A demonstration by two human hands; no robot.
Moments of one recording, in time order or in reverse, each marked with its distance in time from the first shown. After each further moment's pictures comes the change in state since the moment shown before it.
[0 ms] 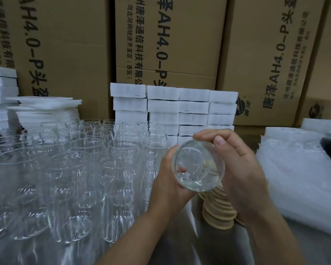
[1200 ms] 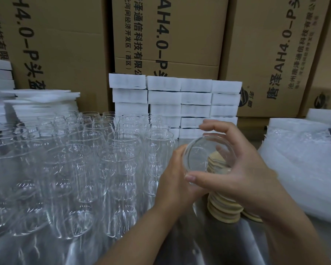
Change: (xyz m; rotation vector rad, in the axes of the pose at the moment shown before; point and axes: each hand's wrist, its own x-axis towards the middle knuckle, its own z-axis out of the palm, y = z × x) left_hand -0.006 -0.013 0.010 0.111 -0.047 -0.045; right_hand -0.008 -0.006 -0.003 -0.501 -0.171 0.072
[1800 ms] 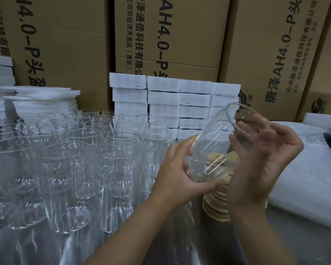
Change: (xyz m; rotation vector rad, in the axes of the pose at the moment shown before) left_hand 0.004 0.036 -0.017 -0.082 -0.085 0.029; right_hand 0.005 -0.003 0.025 0.461 0.857 -0.213
